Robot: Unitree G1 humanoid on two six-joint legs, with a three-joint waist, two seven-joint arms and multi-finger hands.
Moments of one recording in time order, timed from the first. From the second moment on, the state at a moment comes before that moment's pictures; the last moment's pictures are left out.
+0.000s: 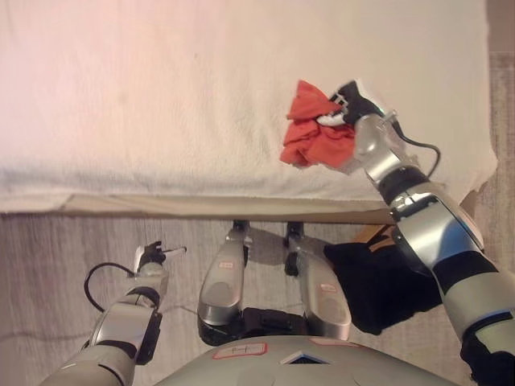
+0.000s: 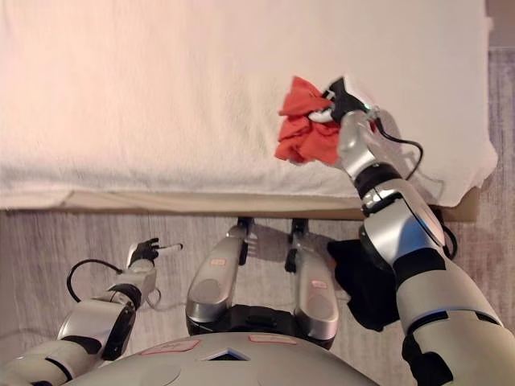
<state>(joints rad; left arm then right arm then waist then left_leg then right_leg) -0.29 0.31 -0.12 1.36 -0.16 0.03 0.26 -0.97 -0.42 0.55 1.16 -0.12 0.10 -0.20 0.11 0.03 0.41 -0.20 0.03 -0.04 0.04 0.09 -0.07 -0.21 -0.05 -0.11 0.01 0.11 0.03</state>
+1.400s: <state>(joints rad) -0.23 0.31 -0.16 1.38 -0.01 0.04 0.10 -0.52 -0.81 0.15 1.51 -0.17 0.11 -0.08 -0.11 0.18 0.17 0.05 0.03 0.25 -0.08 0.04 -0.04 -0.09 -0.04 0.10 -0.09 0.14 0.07</state>
